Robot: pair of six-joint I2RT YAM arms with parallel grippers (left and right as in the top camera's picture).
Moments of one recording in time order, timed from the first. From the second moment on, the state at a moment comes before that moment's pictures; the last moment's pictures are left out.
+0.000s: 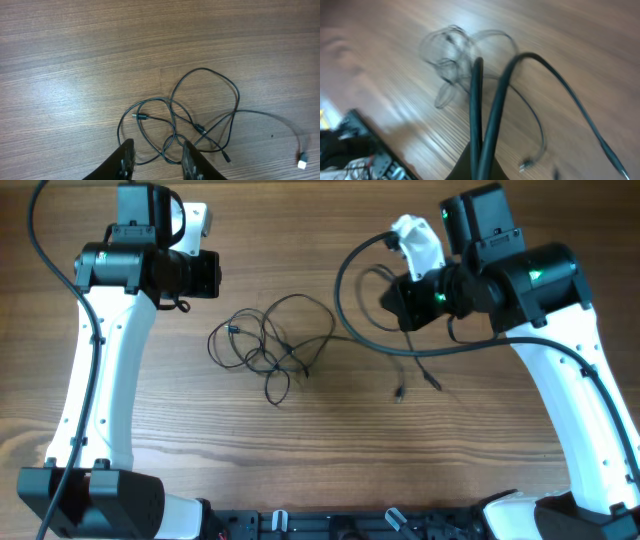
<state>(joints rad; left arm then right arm) -0.05 1.62 1.63 -1.07 0.14 0.04 0.37 1.56 1.78 -1.25 -0.43 -0.10</state>
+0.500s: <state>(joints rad) -0.05 1.62 1.63 -1.07 0.15 0.04 0.36 1.56 1.78 -1.25 0.04 0.15</state>
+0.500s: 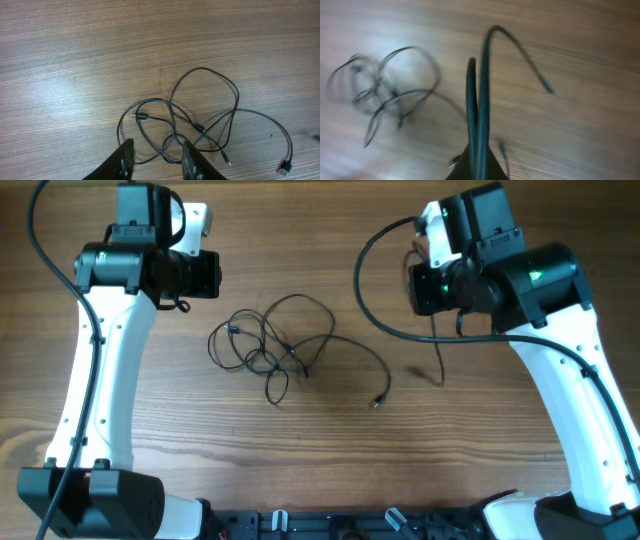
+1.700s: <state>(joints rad) -0.12 1.62 1.63 -1.10 0.17 0.02 -0.49 2.35 2.47 -0.93 0.16 0.15</state>
